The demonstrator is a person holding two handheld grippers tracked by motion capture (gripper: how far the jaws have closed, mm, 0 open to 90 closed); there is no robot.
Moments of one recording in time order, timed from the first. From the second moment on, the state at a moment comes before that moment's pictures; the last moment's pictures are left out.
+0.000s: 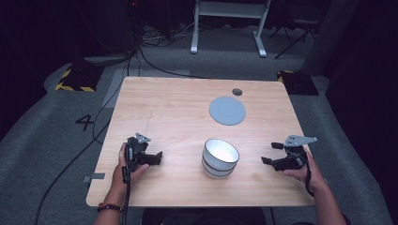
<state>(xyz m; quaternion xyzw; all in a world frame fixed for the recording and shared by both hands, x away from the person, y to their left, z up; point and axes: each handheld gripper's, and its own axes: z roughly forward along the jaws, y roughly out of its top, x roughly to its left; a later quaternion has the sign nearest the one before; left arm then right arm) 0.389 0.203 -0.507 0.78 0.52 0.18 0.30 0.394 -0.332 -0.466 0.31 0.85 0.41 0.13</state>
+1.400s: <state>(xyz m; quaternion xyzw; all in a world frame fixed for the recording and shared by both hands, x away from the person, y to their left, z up) 0.389 0.203 -0.507 0.78 0.52 0.18 0.30 0.383 -0.276 -0.446 0.22 0.87 0.42 0.13</state>
